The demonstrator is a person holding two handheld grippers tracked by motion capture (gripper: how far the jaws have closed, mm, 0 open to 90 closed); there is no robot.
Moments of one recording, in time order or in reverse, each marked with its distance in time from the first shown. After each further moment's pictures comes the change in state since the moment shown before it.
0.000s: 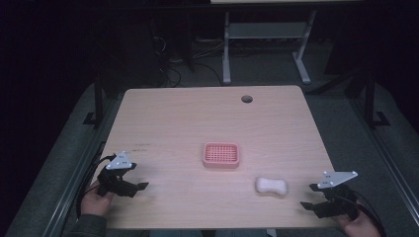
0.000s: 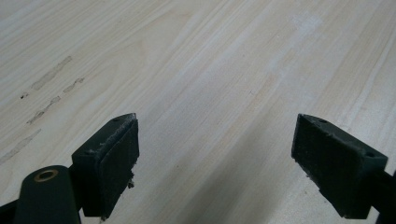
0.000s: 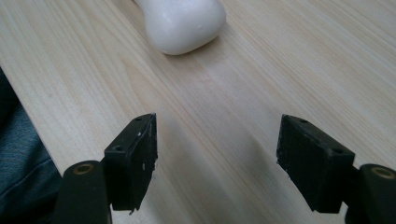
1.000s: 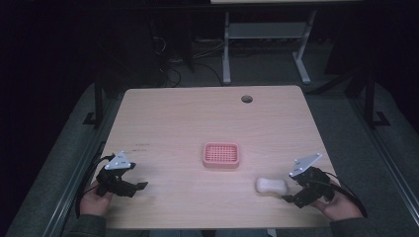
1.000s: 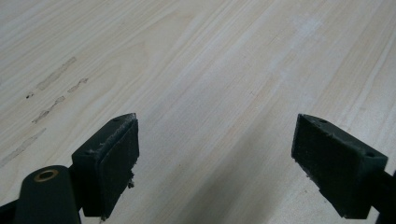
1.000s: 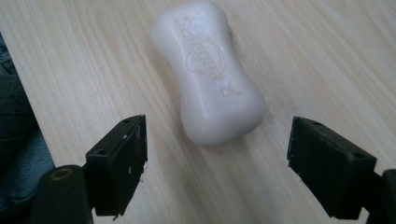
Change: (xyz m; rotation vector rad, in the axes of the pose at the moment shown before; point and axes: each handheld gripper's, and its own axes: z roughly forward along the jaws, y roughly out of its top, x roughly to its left) left arm 0.000 -0.001 -0.002 -0.009 0.004 -0.002; right arm 0.011 0.074 0.022 0.130 0.085 -0.149
